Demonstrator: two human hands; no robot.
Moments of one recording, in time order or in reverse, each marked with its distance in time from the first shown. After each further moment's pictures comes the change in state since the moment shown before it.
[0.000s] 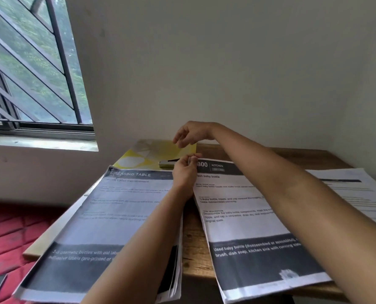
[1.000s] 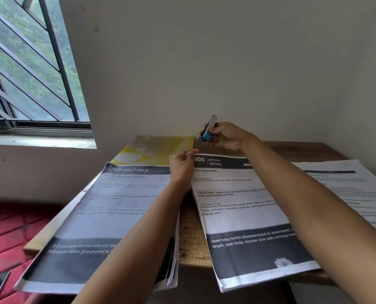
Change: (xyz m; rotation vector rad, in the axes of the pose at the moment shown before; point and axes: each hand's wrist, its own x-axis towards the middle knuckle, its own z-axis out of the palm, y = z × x) left_hand -0.004 0.007 0.003 0.020 0.038 -0.070; right_hand -0.044 0.077 0.010 1.204 0.274 0.022
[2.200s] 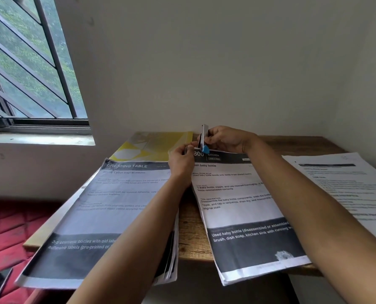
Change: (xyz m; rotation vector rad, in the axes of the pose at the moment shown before) left_hand -0.001 0.000 0.002 0.033 0.057 0.040; right_hand -0.031 0.007 0.007 -0.320 -0.264 0.075
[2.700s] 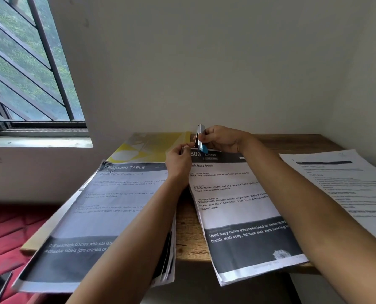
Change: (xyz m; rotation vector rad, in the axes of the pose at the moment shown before) left_hand -0.003 0.003 -0.001 0.047 0.011 0.030; right_hand 0.007 0.005 0.001 0.024 0.048 -0.019
